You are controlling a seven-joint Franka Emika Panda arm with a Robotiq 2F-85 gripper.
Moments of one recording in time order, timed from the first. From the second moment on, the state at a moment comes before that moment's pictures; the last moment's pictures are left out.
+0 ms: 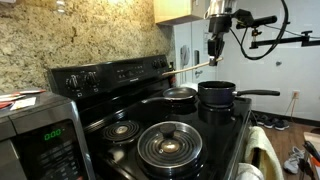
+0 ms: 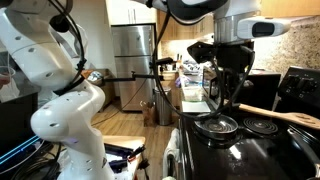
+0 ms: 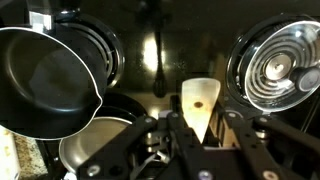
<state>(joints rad) 0.06 -0.39 -0.15 -2.28 0.03 2.03 -0.08</state>
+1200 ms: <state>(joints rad) 0.17 -0.34 -0.13 -2.29 0.21 2.00 -0.57</state>
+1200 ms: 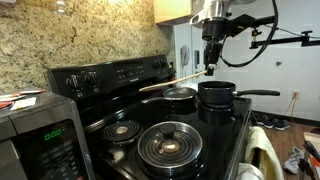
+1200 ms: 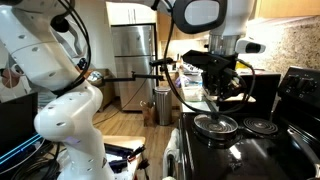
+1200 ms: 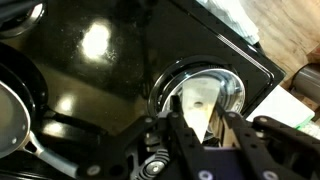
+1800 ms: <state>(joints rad) 0.19 -0.34 -0.09 -2.30 0.21 2.04 -0.78</state>
